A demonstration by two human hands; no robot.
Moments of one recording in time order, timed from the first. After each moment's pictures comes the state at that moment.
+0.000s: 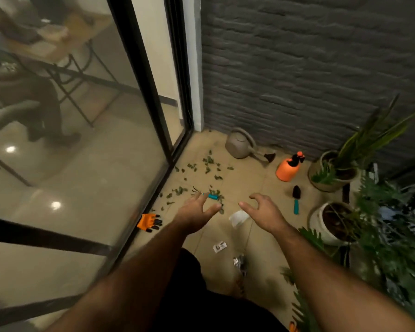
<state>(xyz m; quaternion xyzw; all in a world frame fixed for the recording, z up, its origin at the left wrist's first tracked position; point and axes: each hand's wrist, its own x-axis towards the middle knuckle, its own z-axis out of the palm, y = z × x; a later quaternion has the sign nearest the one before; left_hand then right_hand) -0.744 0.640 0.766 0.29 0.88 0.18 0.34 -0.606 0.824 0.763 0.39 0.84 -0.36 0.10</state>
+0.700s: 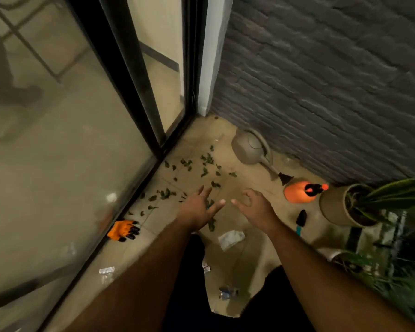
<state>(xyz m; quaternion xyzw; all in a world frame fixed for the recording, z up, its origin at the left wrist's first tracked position) -1.007 0.830 0.643 0.20 0.85 0.21 0.45 -0.910 1.006 0.640 0.35 0.83 -0.36 0.22</state>
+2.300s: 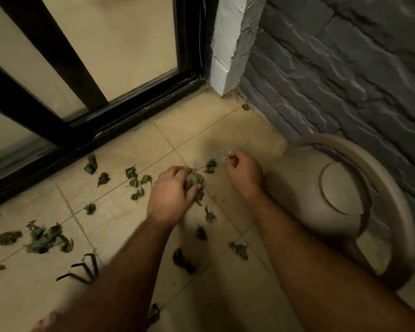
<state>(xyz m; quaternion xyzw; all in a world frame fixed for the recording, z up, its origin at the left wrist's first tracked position) -1.194 1.059 0.030 0.05 0.95 0.26 0.13 -1.232 1.253 0.009 0.17 0.94 -0.30 0.08</state>
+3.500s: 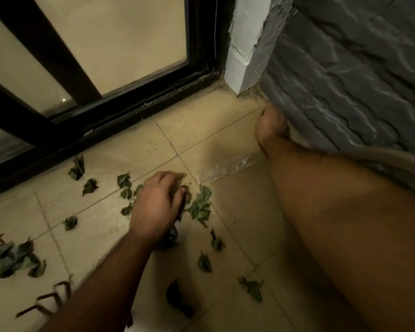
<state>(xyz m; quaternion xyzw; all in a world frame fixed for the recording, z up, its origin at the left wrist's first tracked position) -1.224 1.036 -0.036 0.03 0.95 0.30 0.06 -1.407 1.304 -0.060 0.26 0.95 -0.19 0.00</state>
